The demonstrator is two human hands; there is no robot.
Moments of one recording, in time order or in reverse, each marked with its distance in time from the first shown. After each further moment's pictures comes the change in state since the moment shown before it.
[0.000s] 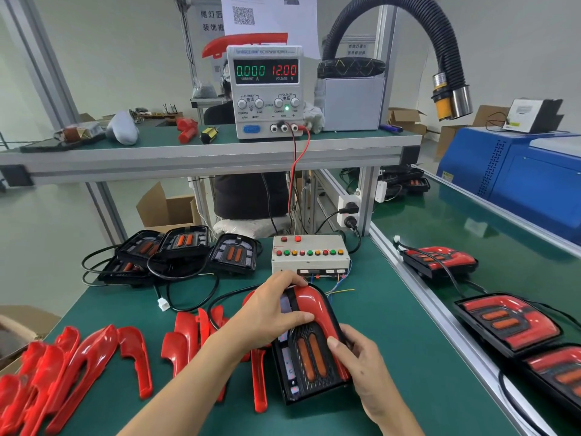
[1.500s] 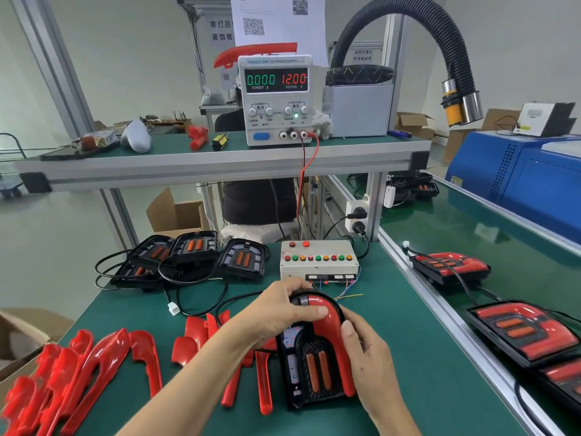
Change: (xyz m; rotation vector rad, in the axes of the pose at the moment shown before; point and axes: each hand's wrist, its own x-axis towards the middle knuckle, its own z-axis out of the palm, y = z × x) left_hand 0.003 0.032 -0.012 -0.520 -0.107 -0.325; right_hand 0.005 -0.013 0.019 -0.296 0.242 -0.192
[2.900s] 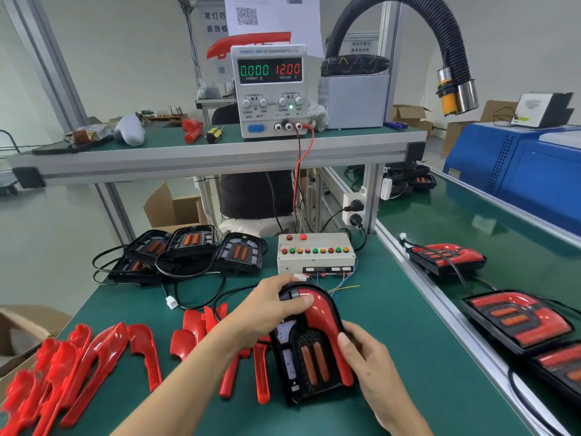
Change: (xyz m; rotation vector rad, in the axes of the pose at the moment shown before) left_hand -0.008 -0.012 -0.001 0.021 0.057 0.057; right_hand -0.013 0.015 -0.014 0.181 -0.199 0.102
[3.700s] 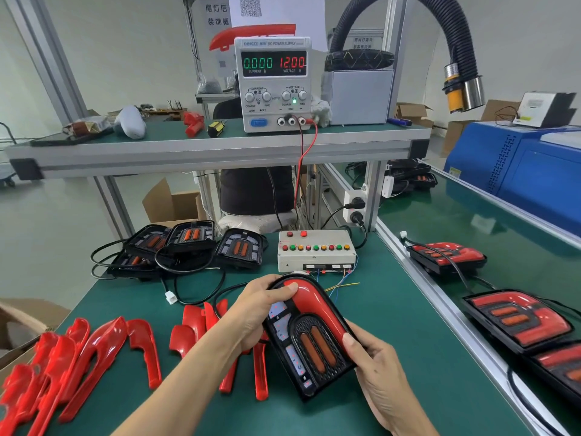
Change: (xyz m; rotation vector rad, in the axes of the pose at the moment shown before) left_hand -0.001 -0.012 -0.004 -0.466 0.122 -0.183; right_hand 0.001 0.016 -0.007 0.201 -0.023 0.029
